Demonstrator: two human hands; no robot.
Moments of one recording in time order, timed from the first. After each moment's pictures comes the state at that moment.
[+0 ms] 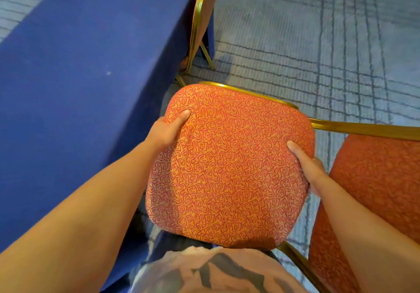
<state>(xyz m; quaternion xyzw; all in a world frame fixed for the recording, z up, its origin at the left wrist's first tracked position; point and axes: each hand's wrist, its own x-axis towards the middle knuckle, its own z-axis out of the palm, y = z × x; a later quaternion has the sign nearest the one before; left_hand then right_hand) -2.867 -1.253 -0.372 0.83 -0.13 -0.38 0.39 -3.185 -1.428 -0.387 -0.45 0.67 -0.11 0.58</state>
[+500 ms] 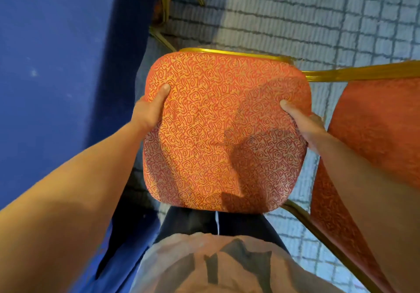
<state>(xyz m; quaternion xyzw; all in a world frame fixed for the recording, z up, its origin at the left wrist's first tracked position) -2.760 -1.379 -0.472 0.84 -0.05 -0.43 0.33 -3.059 -1.564 -0.469 -0.43 0.70 -0.01 0.57</state>
